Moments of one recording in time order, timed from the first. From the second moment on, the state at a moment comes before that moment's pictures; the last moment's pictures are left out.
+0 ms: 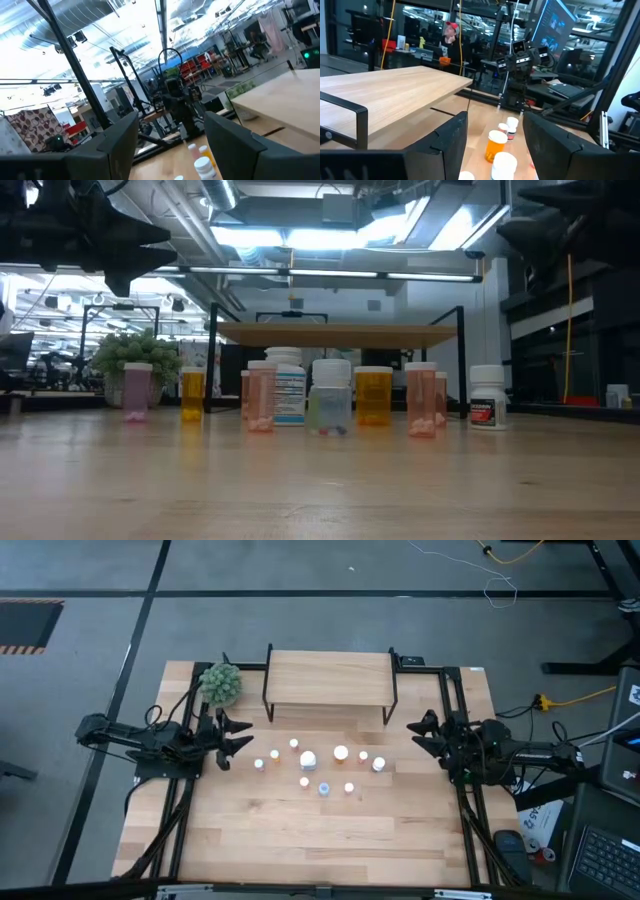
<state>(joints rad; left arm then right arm) -0.17 0.11 0.01 0.33 -0.46 -0.15 -0.06 0.07 0.01 0.38 -0.03 0.52</state>
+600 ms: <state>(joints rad) -0.17 0.11 0.01 0.39 -0.45 -0.14 0.17 0.48 0.04 0.74 0.27 0.50</state>
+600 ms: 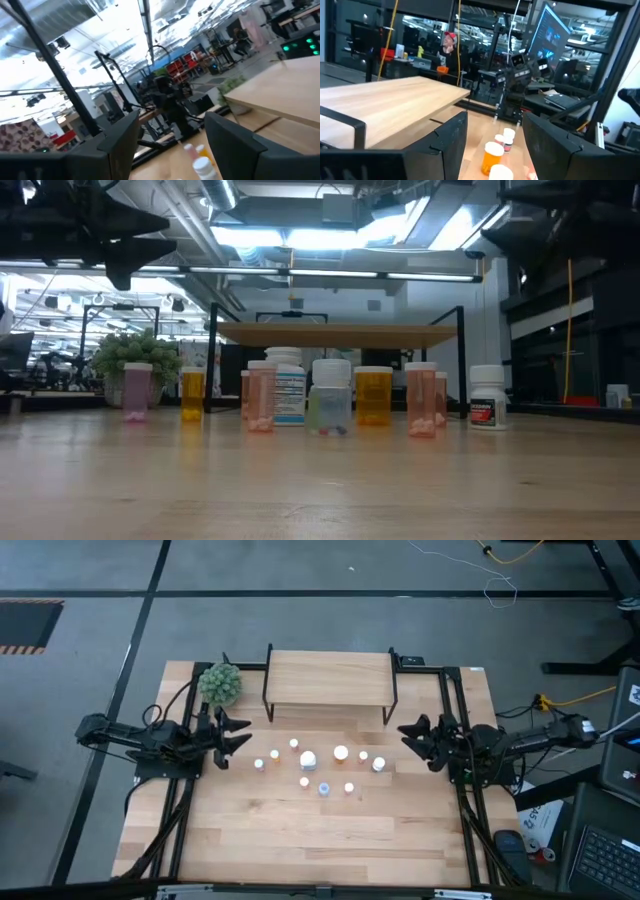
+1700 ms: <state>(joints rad) -0.17 0.11 0.01 0.38 -0.44 -0.15 0.20 1.16 0.78 -0.64 0.28 0.71</state>
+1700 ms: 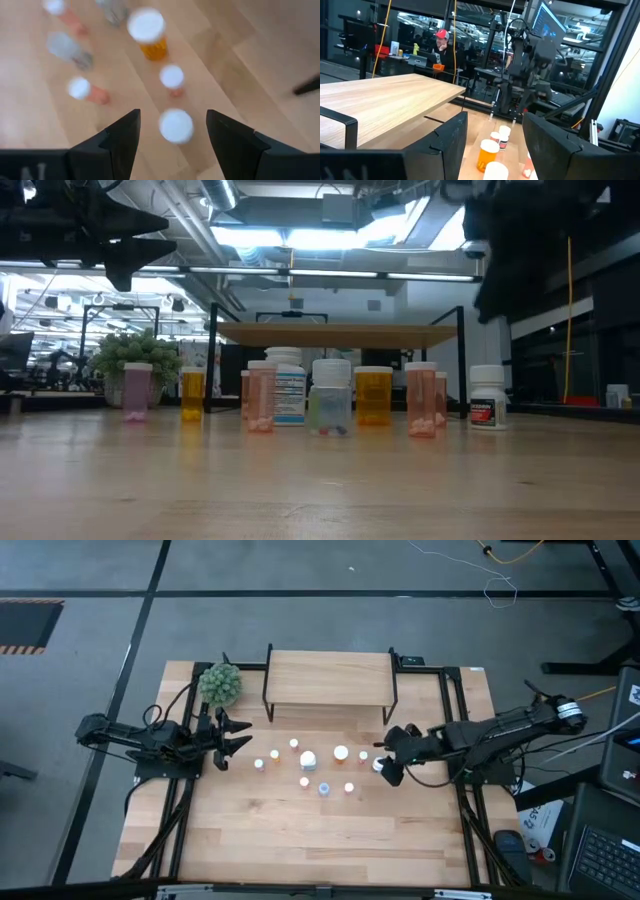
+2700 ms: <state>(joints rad) -0.17 0.11 0.01 0.38 -0.47 -0.15 0.16 1.41 0.78 -0.58 0.23 0.99</state>
